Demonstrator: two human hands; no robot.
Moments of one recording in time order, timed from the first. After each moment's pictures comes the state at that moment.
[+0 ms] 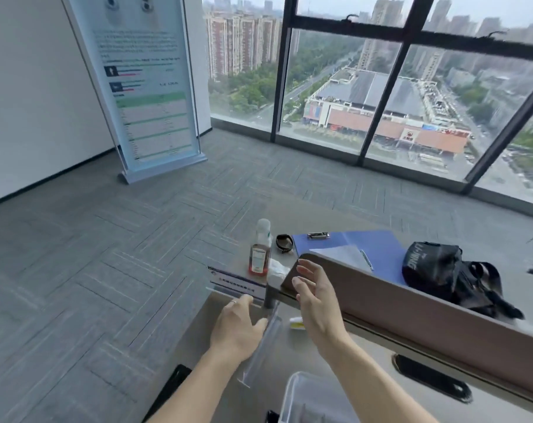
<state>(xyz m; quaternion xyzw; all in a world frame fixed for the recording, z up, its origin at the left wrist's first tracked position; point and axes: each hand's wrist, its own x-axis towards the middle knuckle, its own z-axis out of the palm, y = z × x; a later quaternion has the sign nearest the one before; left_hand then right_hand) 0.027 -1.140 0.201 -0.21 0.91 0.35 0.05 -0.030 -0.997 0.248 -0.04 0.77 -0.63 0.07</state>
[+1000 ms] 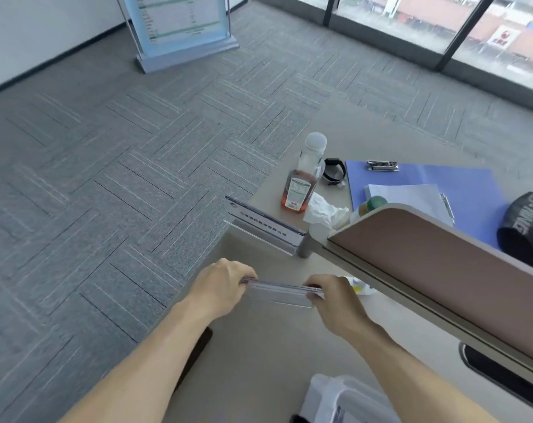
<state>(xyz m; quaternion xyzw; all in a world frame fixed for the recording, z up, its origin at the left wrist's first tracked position) -0.027 -1.243 0.033 -0.13 0.95 0.26 0.14 -0.116 -1.009 0.020 -0.19 0.92 -0.24 0.25</state>
